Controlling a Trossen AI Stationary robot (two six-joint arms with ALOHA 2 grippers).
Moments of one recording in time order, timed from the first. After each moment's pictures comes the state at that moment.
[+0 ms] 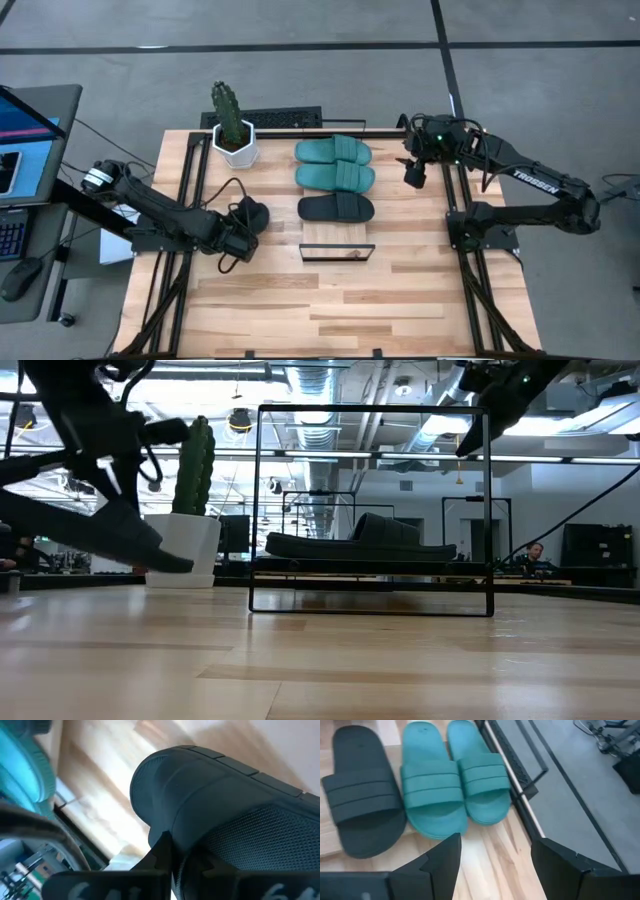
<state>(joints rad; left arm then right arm) -0.37 1.31 0.80 -1.03 -0.59 0.44 -0.52 0.96 0.99 -0.76 0.05 -0.35</state>
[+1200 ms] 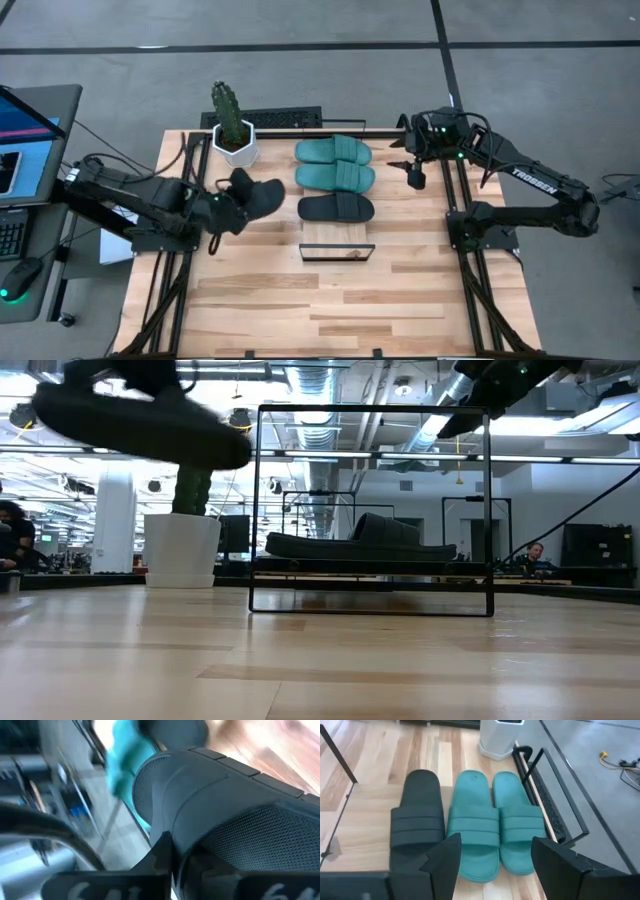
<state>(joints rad) -0.28 1.05 1.06 -1.01 -0.67 0.76 -0.59 0.97 0.99 -0.63 -0.30 -0.48</state>
